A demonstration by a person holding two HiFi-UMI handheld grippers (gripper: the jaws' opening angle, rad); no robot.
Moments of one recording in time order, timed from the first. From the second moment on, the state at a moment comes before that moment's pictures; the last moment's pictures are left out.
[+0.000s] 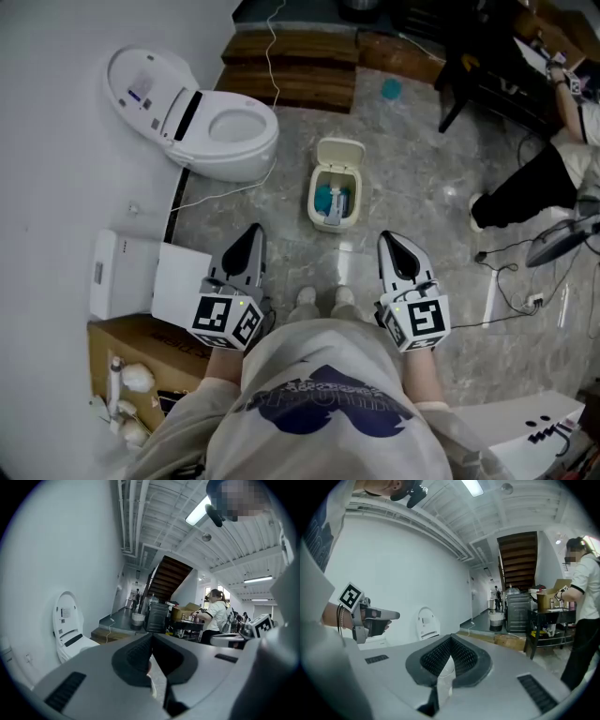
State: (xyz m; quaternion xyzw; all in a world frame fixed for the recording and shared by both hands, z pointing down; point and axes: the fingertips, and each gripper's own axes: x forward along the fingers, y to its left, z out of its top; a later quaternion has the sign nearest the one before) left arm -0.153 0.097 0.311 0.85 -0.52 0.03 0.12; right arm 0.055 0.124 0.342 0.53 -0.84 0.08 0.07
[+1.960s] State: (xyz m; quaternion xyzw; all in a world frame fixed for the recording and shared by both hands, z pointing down) left arm -0.156 -0.070 0.314 0.84 -0.53 0.01 0.11; right arm 0.095 -0.051 0.378 0.52 -0.85 0.13 0.05
